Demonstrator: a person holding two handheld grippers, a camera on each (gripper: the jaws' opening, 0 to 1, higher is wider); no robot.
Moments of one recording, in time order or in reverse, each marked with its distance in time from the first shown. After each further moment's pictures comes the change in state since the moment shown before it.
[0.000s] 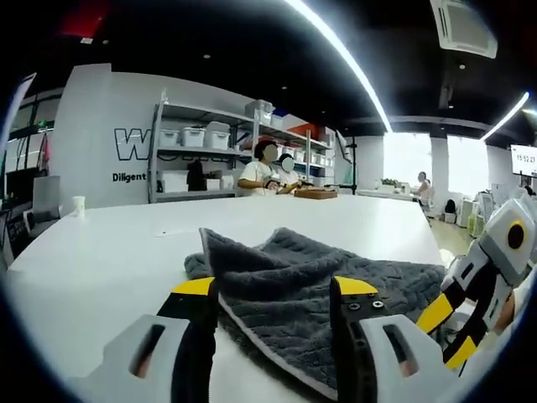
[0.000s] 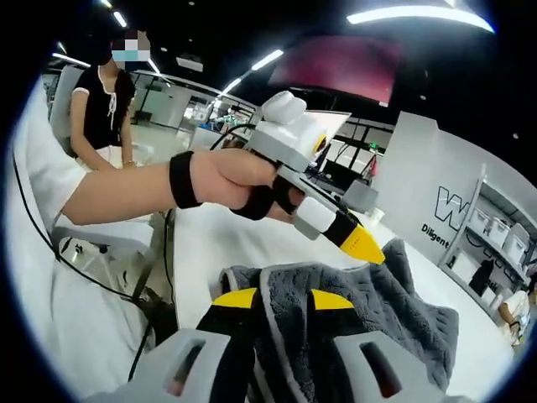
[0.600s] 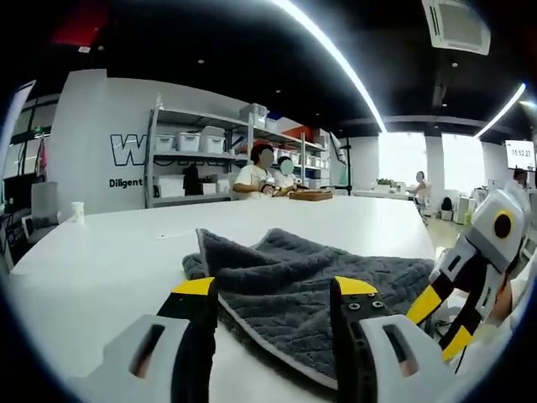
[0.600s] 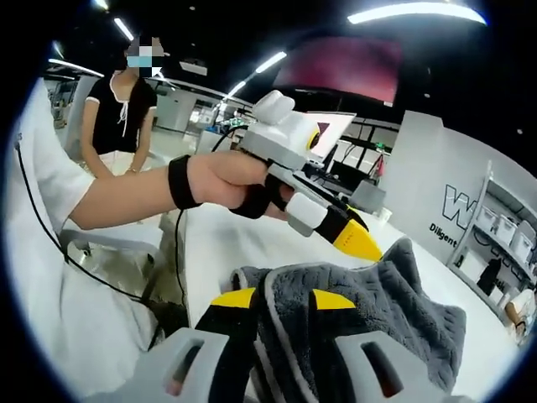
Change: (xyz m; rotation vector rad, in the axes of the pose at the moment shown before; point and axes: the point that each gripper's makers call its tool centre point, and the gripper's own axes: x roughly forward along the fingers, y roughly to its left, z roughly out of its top) left arm -0.017 -0.005 0.002 0.029 -0.017 -0.010; right arm -0.002 0.013 -0.001 0.013 -0.001 0.045
